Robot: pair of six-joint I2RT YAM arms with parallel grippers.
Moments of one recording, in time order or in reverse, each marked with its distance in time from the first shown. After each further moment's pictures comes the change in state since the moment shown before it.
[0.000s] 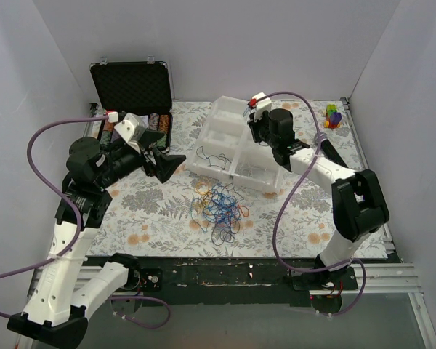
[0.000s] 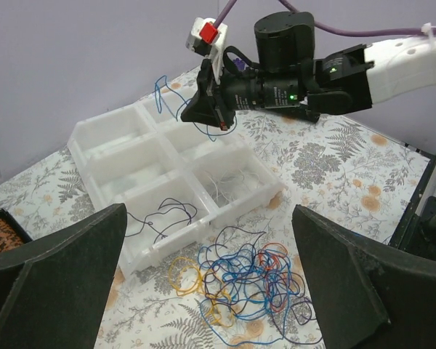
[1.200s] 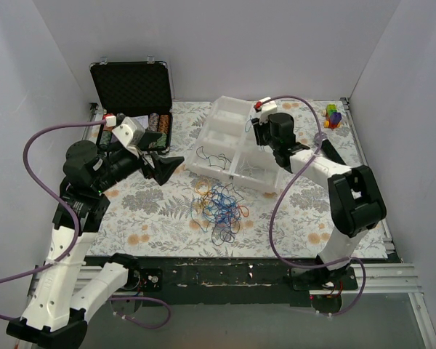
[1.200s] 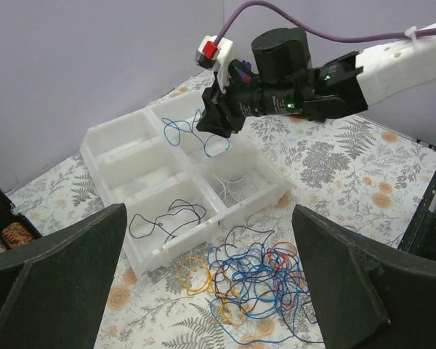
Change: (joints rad) left arm 0.000 -0.032 -0.002 -0.023 -0.012 0.043; right arm -0.042 0.094 -0.023 0.033 0.145 0.005
